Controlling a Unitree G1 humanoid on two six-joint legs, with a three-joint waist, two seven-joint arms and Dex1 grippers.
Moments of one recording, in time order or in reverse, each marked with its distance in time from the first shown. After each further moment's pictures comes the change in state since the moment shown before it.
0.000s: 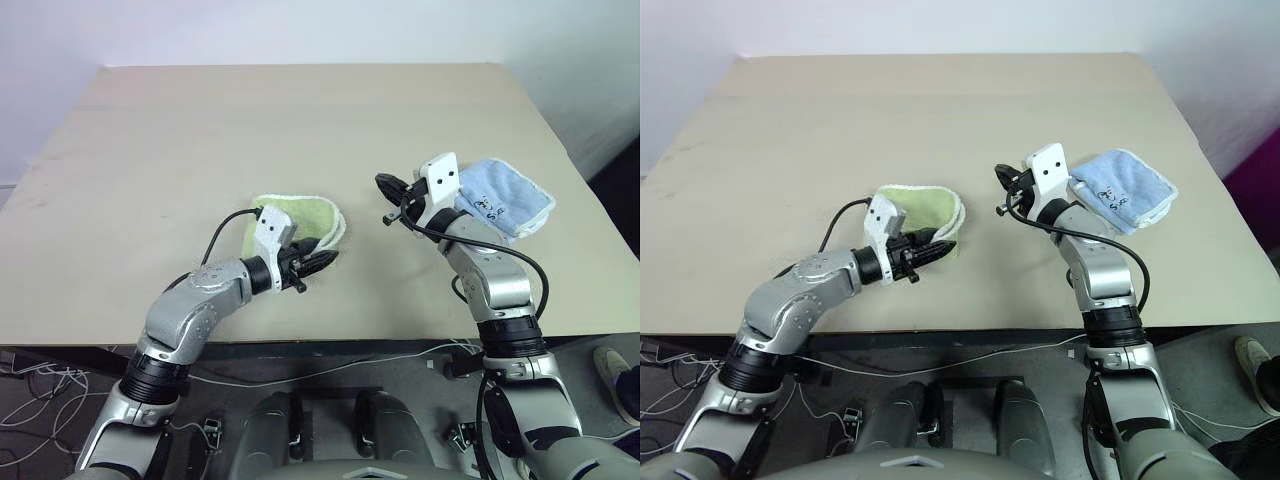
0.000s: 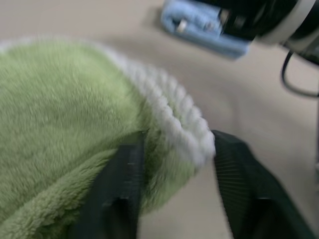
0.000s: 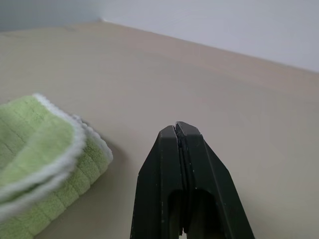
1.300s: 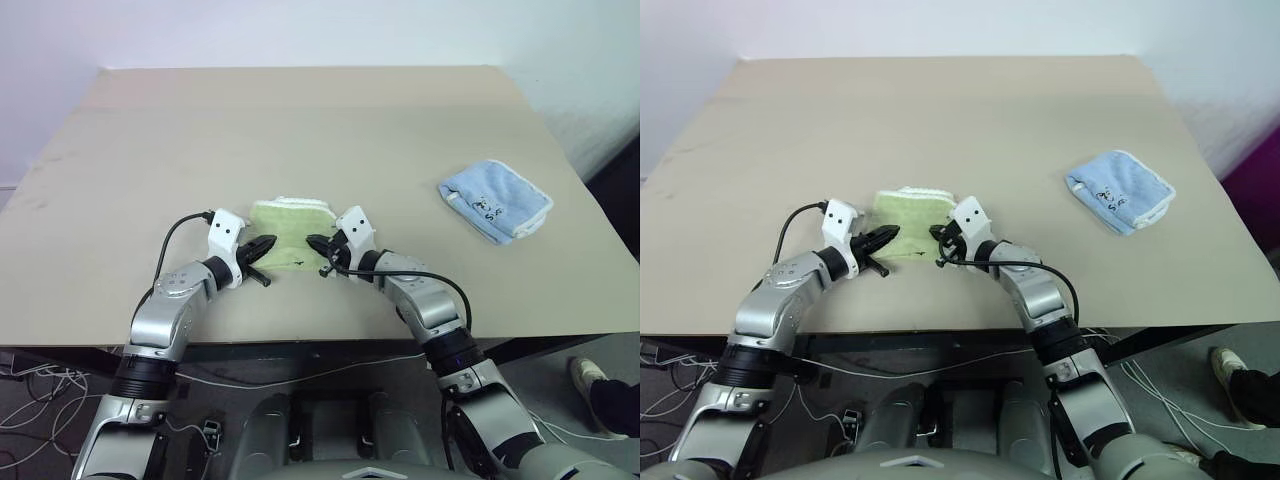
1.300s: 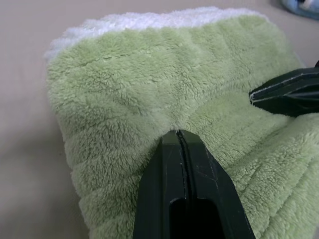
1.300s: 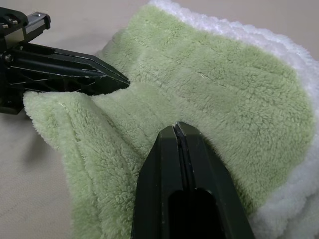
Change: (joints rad) left arm 0.064 -0.039 0.155 0.290 0.244 -0.262 -0.050; right arm 0.047 0.192 0.223 0.143 -0.069 0.029 0.068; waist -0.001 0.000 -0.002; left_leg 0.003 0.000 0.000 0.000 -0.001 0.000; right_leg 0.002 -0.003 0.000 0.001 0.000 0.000
